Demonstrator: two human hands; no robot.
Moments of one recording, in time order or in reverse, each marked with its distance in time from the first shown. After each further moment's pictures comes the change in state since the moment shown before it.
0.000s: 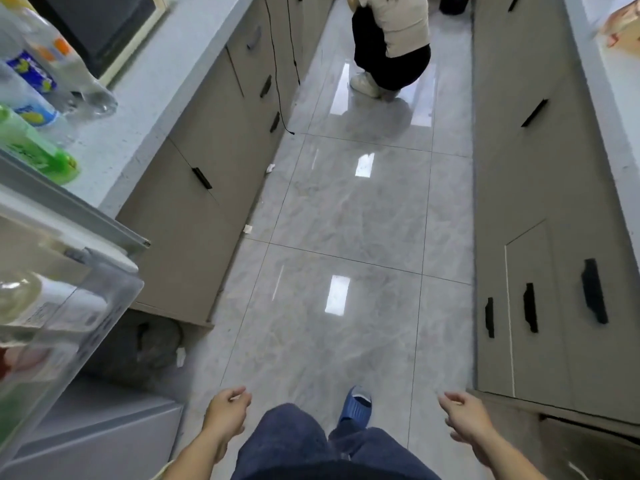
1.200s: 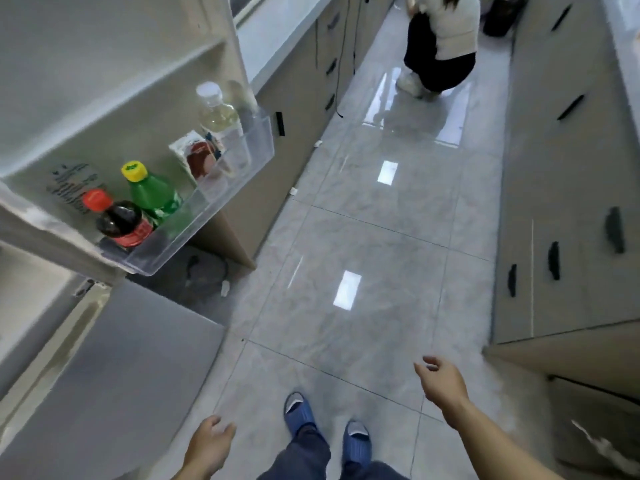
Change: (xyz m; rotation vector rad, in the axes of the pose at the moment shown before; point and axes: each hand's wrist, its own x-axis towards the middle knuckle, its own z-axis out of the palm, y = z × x) left_hand -0.065 -0.359 -0.139 0.009 0.101 -0.068; right_hand -0.197 0.133 0.142 -0.123 0.001 -0.286
